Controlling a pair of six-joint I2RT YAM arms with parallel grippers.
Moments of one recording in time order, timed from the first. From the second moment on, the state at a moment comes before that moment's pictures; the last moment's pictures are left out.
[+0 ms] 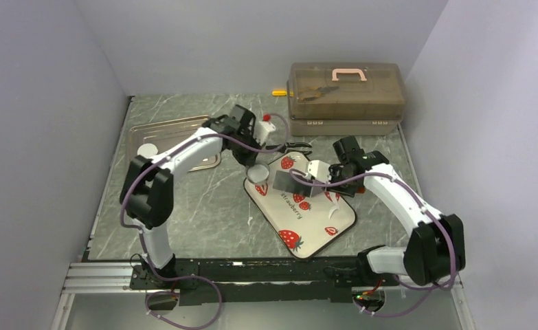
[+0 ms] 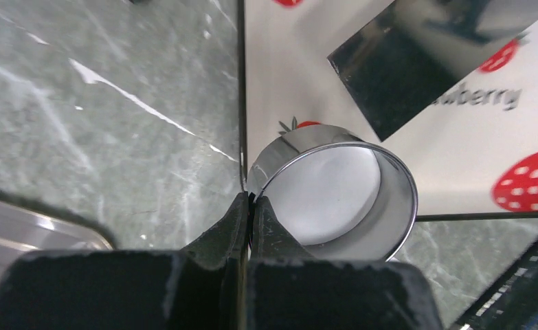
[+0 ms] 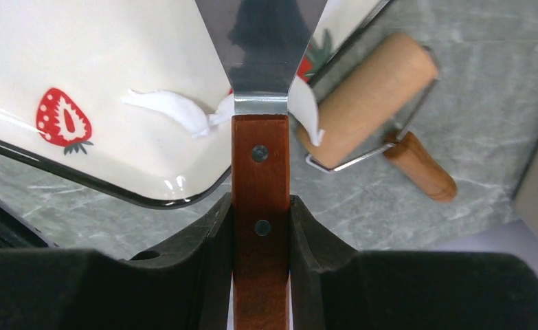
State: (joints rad) left arm -0.59 1.86 1.48 -0.68 0.26 0.30; right arm 0.32 1.32 0.94 -0.91 -0.05 -1.05
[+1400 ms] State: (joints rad) left arm -0.33 1.64 2.00 -0.70 1.22 -0.17; right arm 0.33 0.74 0.93 -0.77 -0.66 -0.19
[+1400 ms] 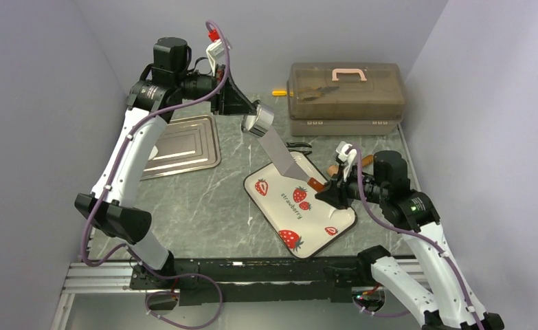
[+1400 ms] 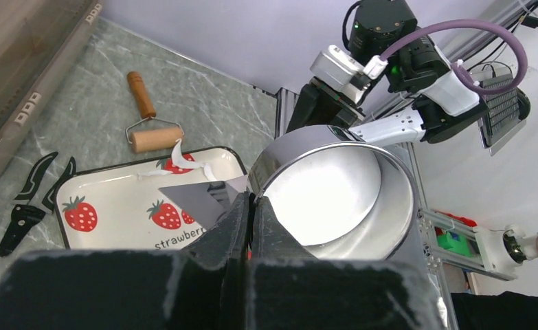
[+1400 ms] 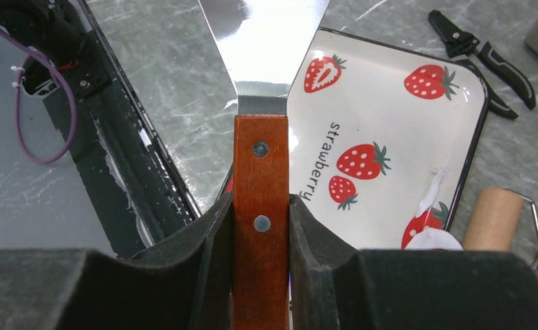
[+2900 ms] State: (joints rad) left arm -0.34 1.59 1.90 -0.74 1.17 0.03; right arm 0.32 0.64 1.00 -0.79 -0.63 -0.13
